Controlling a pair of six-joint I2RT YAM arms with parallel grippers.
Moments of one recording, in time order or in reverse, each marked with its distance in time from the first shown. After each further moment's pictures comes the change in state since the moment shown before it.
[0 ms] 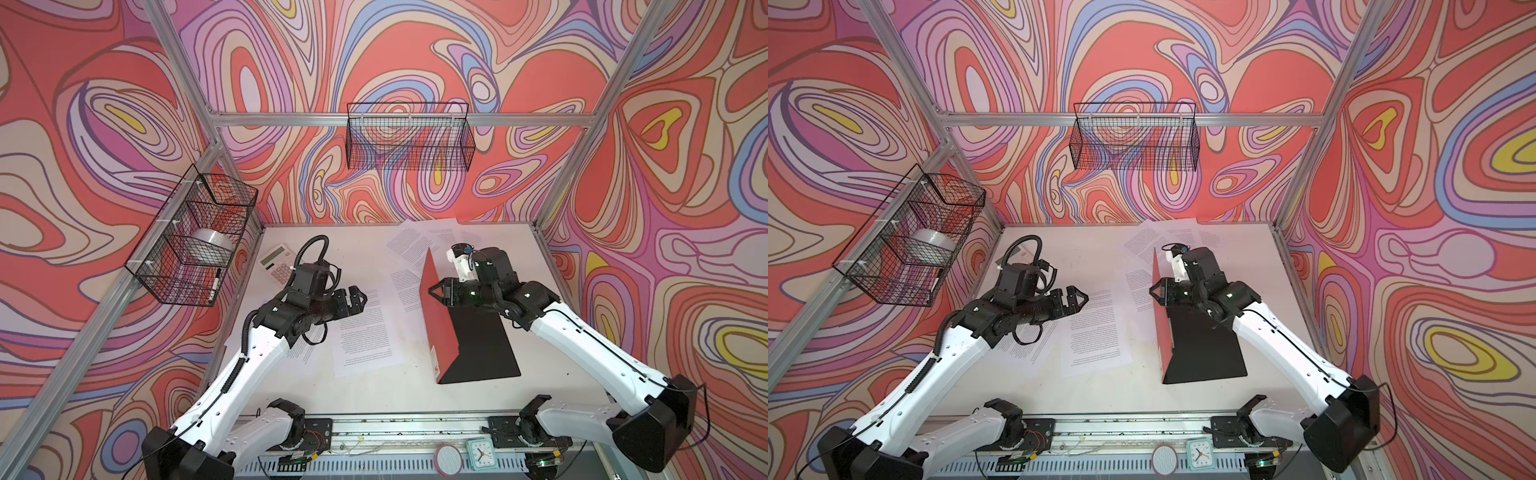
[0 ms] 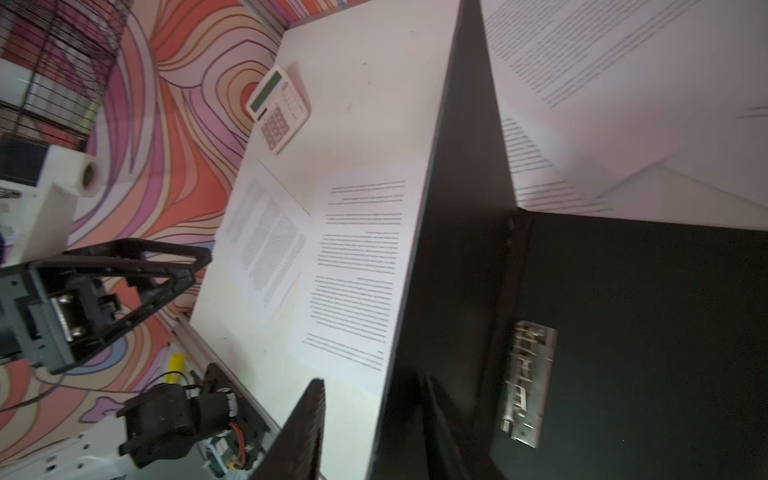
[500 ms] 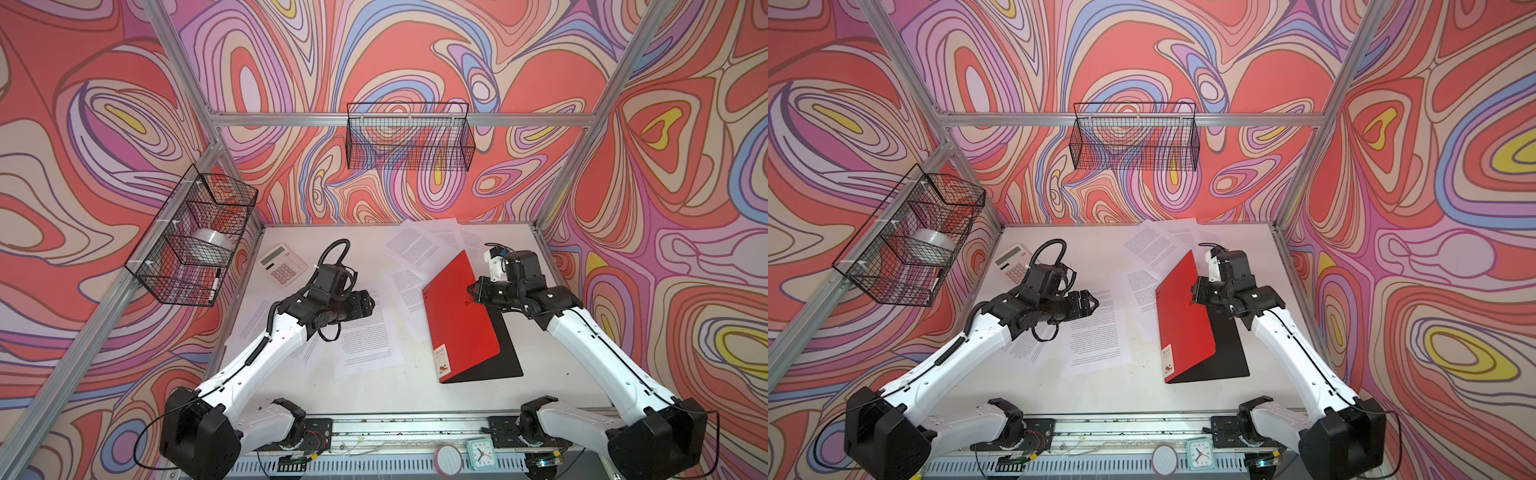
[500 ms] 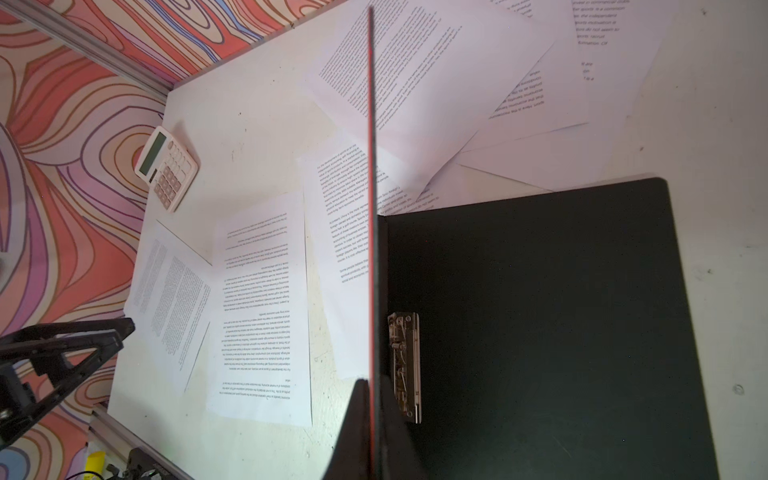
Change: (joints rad) left arm -0.099 0.124 -0.050 0.102 -0.057 -0.014; right arm -0.301 -0.097 -0.106 -0.112 0.066 -0.085
